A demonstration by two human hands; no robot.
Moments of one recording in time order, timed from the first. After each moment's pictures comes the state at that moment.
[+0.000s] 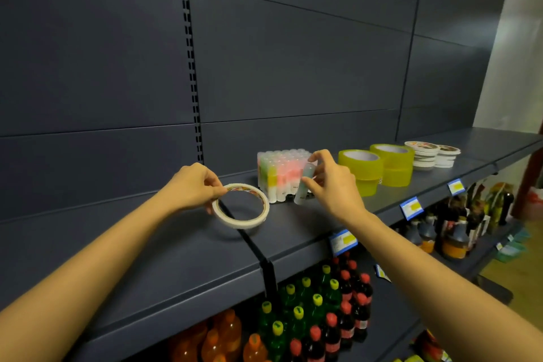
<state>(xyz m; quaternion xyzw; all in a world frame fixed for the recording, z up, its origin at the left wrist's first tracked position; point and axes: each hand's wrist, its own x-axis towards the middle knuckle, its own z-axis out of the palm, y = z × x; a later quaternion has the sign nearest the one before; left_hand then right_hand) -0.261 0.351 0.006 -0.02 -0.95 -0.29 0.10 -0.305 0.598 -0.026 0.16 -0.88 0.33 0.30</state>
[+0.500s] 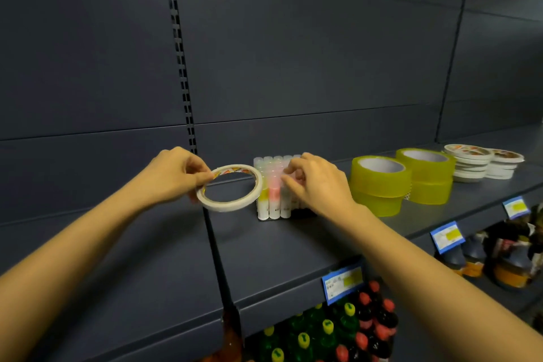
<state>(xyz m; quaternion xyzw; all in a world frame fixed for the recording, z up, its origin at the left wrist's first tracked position) -0.294 0.375 0.033 0.02 -0.96 -0.22 0.17 -0.388 0.596 -0.020 0.26 -0.89 0.21 0.30</state>
